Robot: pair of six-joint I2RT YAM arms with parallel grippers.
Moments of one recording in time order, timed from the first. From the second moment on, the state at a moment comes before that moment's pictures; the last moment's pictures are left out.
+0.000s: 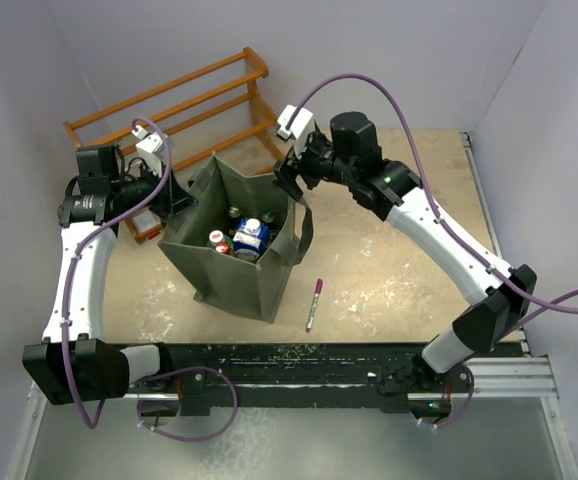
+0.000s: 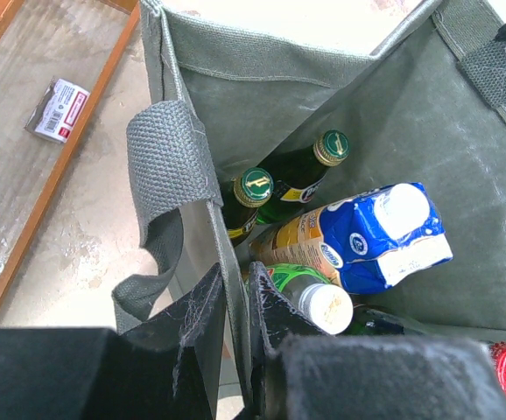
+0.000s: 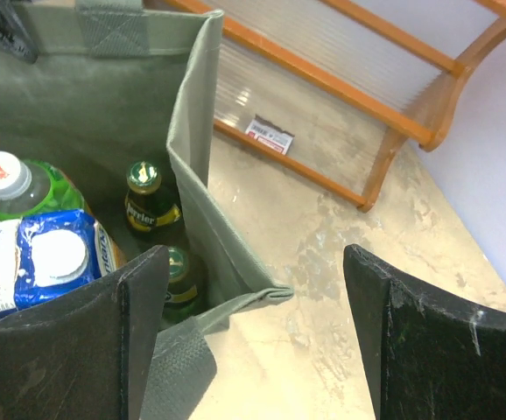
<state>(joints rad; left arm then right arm) 0.12 1.23 1.28 -0.72 0.85 0.20 0.67 1.56 1.66 -0.42 -0.24 -0.33</state>
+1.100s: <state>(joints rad) 0.12 1.25 1.30 -0.71 0.85 0.17 0.67 1.77 1.87 -0.62 -0.33 -0.42</state>
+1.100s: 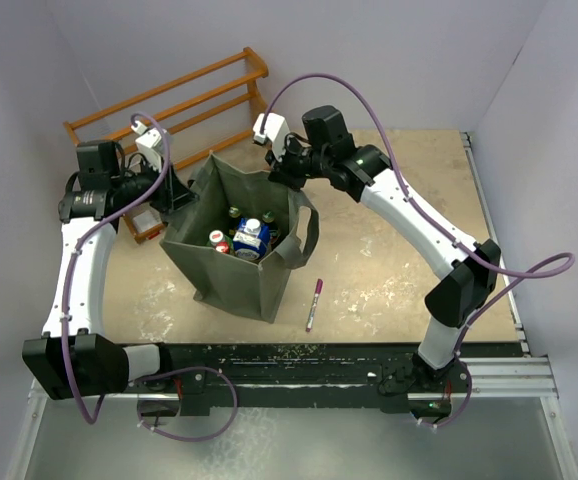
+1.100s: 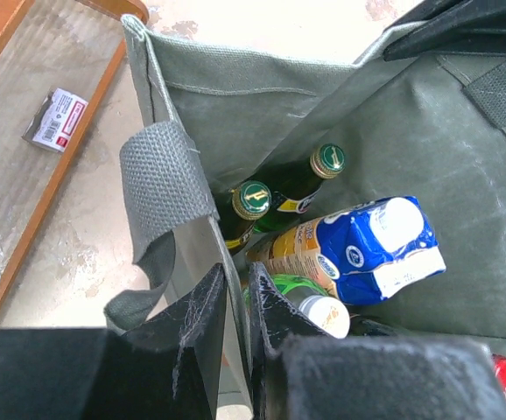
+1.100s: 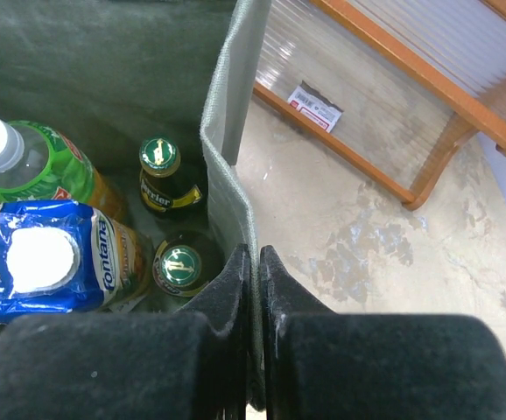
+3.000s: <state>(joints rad) 0.03 1.38 1.42 -0.67 0.88 0.14 0.59 1.77 1.88 -0.67 -0.28 -0.39</state>
